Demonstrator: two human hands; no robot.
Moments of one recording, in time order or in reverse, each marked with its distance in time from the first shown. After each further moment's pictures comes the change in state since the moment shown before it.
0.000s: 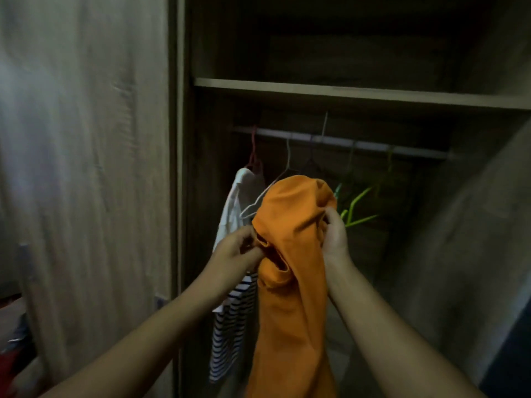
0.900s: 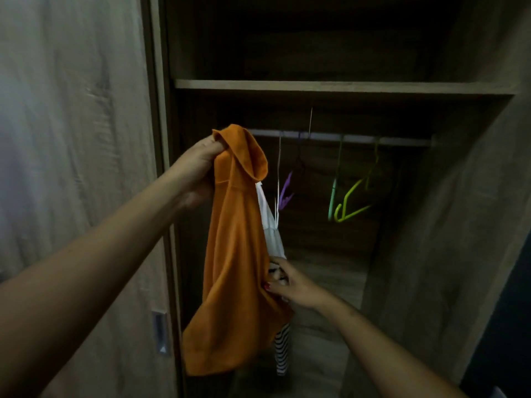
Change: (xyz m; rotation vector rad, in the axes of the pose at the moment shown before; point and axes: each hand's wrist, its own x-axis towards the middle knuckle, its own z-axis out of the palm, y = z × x) left_hand 0.089 0.089 -0.068 -0.213 -0.099 -0.008; right_hand 0.012 0.086 -0.054 -1.112 -0.480 0.097
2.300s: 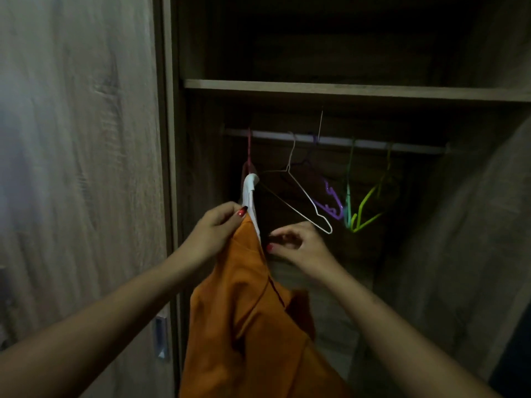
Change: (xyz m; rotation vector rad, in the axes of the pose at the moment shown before) left_hand -0.033 -0.088 0.002 0.391 0.090 0.010; right_hand 0.007 -0.068 -0.025 0.001 0.393 -0.141
